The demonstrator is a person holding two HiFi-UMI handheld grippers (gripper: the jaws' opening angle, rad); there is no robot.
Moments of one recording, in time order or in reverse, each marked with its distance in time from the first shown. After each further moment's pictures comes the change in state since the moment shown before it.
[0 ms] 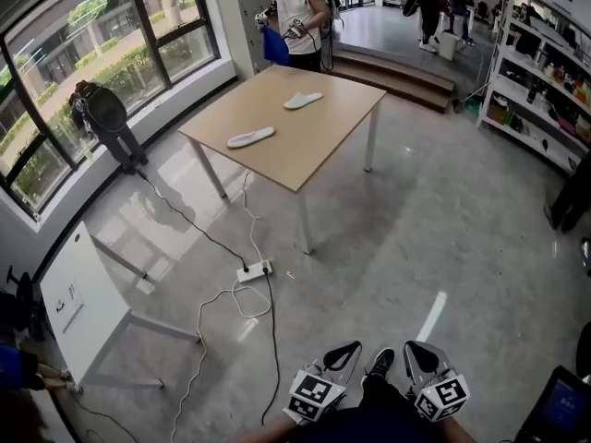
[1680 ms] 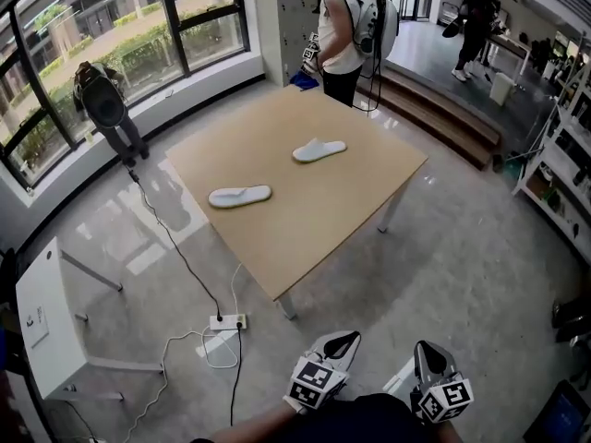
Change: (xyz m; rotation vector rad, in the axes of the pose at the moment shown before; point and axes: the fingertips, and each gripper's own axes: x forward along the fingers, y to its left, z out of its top) left arm 0.323 0.295 0.175 -0.116 -0.054 0.164; right arm 0.345 -0.289 0.164 -0.032 0.042 0.034
